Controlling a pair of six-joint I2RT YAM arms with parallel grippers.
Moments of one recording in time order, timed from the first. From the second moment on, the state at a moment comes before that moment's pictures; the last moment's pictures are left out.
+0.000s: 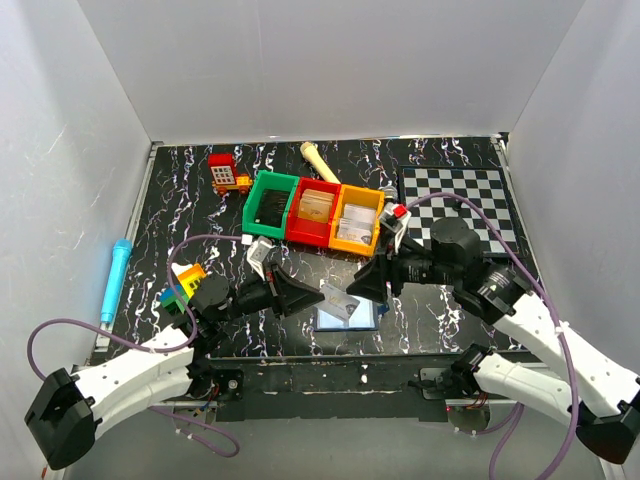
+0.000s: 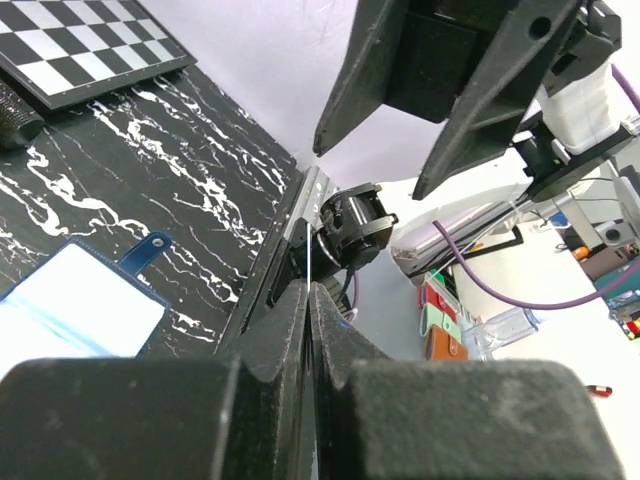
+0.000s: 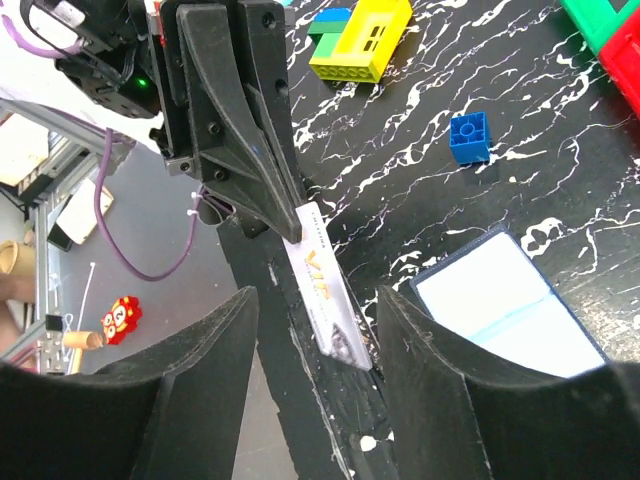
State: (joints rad) left arm -0.80 0.76 0.29 0.57 0.47 -0.79; right arm 0.78 0.85 0.88 -0.39 -0.56 0.36
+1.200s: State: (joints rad) left arm -0.77 0.72 0.25 0.71 0.48 -0.88; right arm 0.75 1.01 0.89 -0.27 -0.81 0.45
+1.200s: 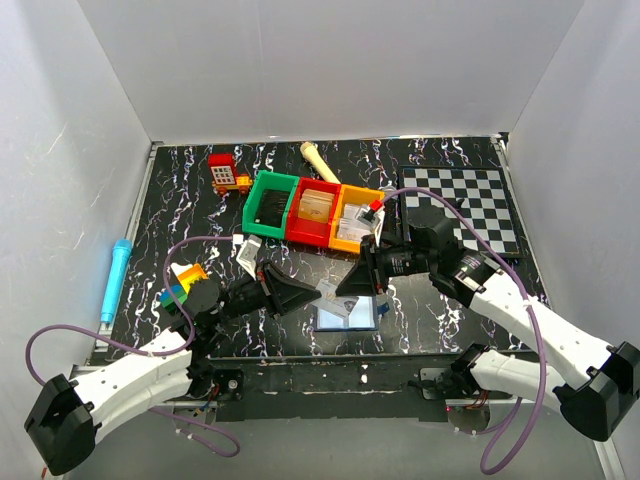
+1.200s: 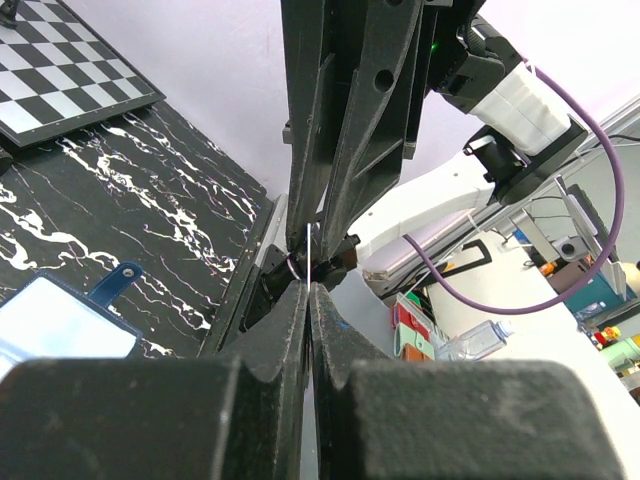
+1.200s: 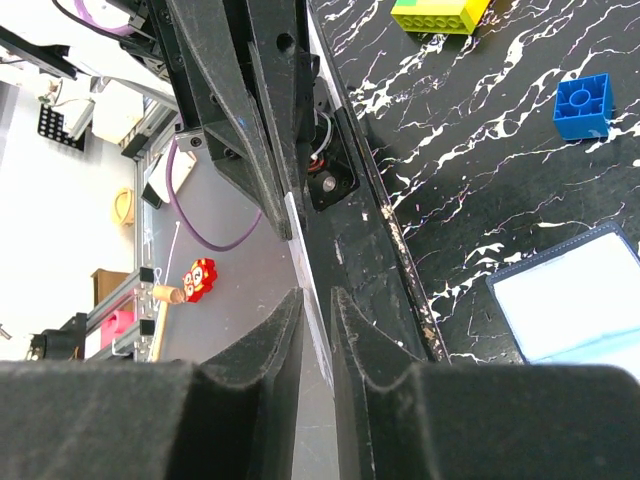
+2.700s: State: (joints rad) left arm -0.74 0.55 0.29 0.41 0.34 -0.82; right arm 0.68 1.01 0.90 -0.32 -0.85 0.45
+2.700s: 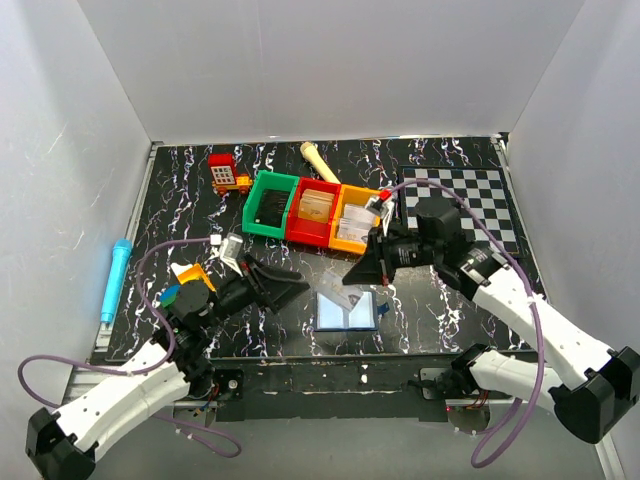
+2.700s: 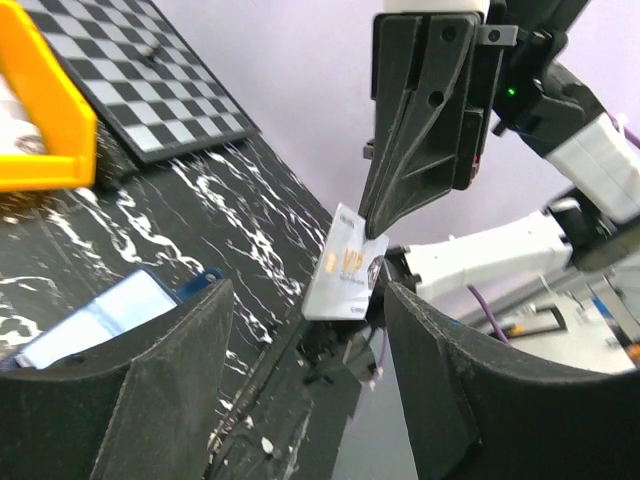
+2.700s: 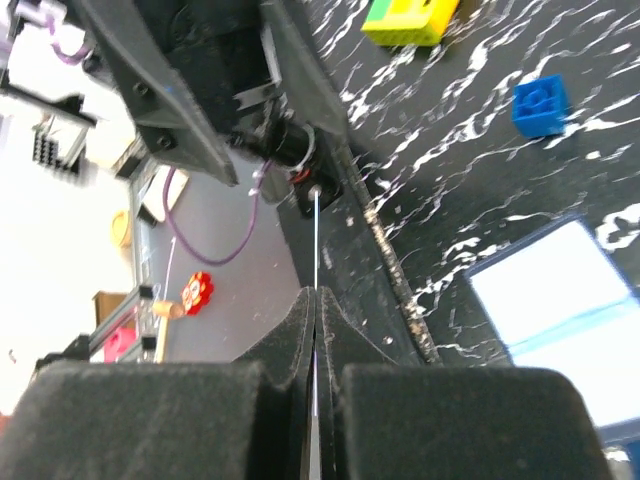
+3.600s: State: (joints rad) left arm -0.72 0.43 0.34 0.04 0.00 -0.73; right arm 0.49 1.54 1.21 -0.45 -0.52 -0.53
